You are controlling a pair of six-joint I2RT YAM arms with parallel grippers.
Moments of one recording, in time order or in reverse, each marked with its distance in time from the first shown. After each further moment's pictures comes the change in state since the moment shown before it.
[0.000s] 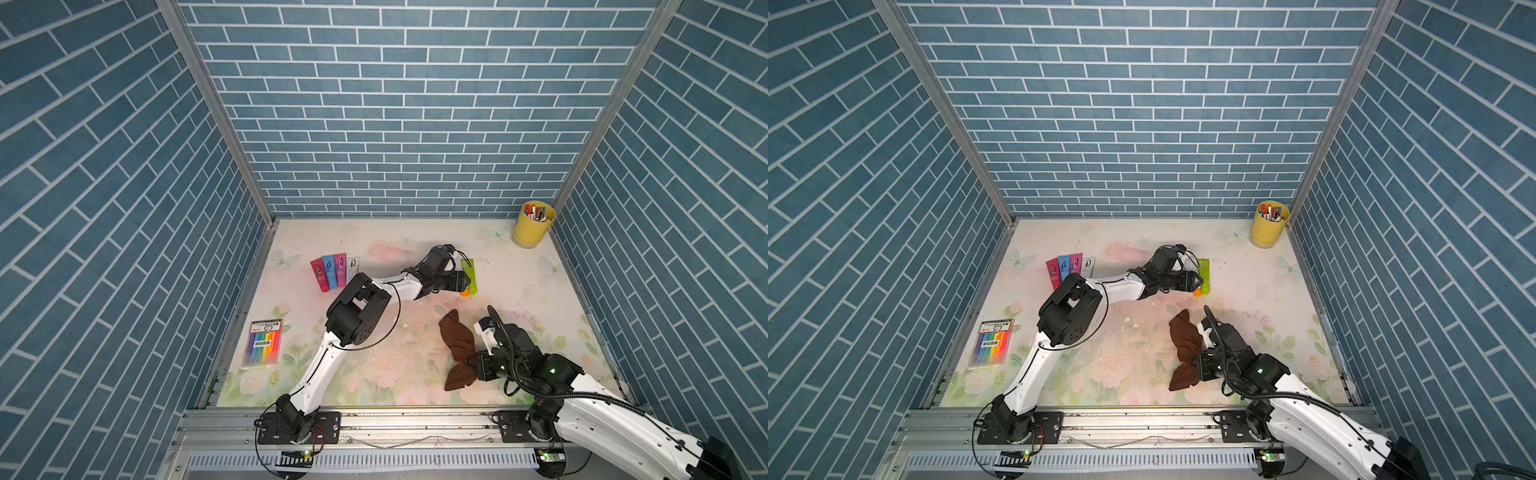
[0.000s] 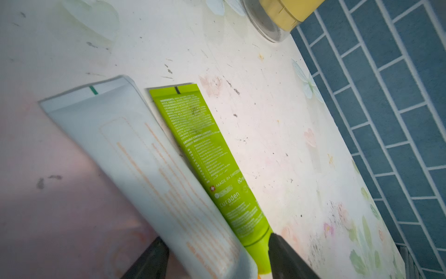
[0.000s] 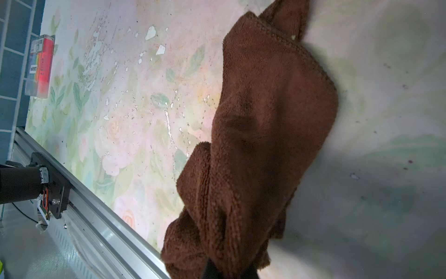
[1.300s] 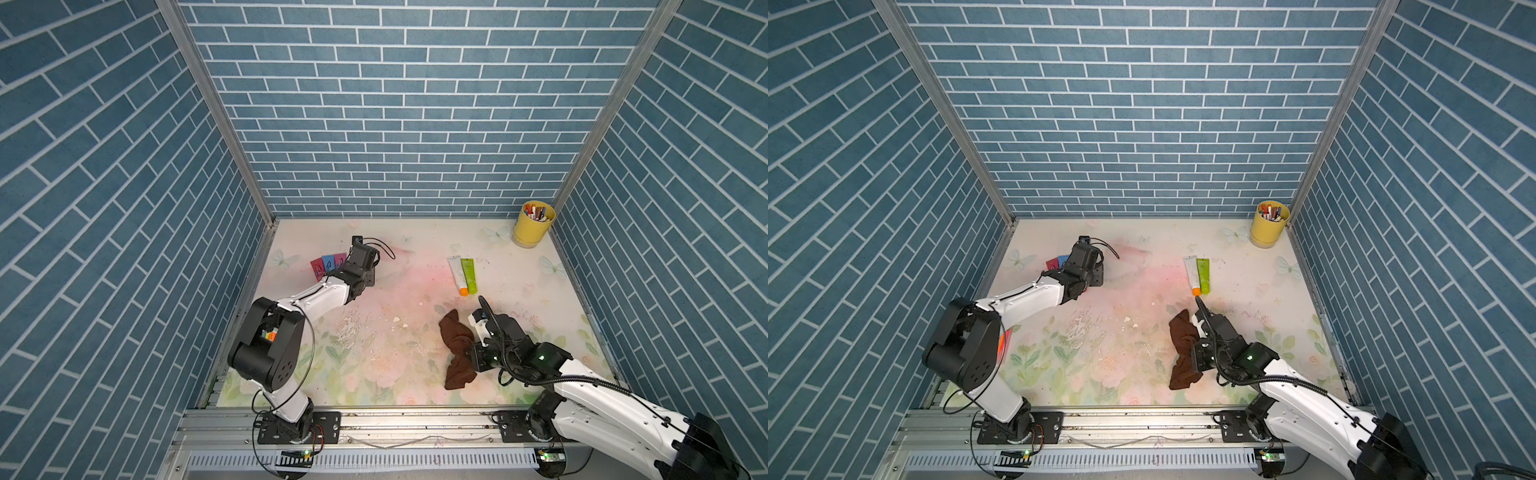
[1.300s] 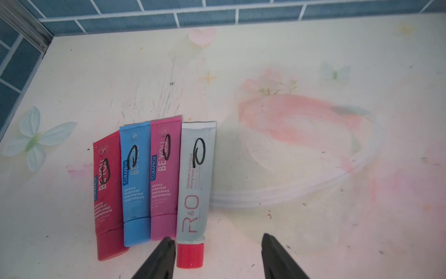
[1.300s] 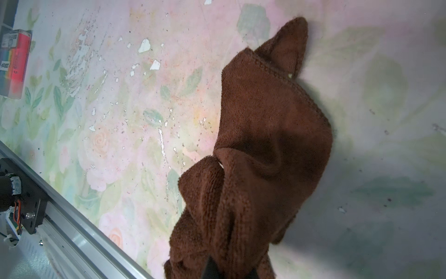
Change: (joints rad) left arm 0.324 -0.684 -0.657 -0.280 -0.683 0.243; right arm -0.009 0.156 0.080 0.049 0.056 -0.080
